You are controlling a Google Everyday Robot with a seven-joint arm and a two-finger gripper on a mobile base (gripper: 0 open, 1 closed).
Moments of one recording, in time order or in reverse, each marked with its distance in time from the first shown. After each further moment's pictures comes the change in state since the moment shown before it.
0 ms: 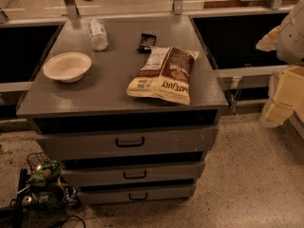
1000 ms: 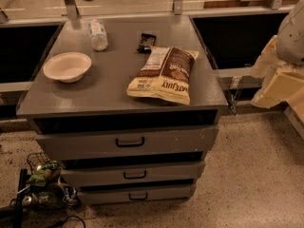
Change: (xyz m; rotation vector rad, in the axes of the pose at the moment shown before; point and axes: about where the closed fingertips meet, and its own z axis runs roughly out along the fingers) arm 0.000 0.000 0.000 0.000 0.000 0.000
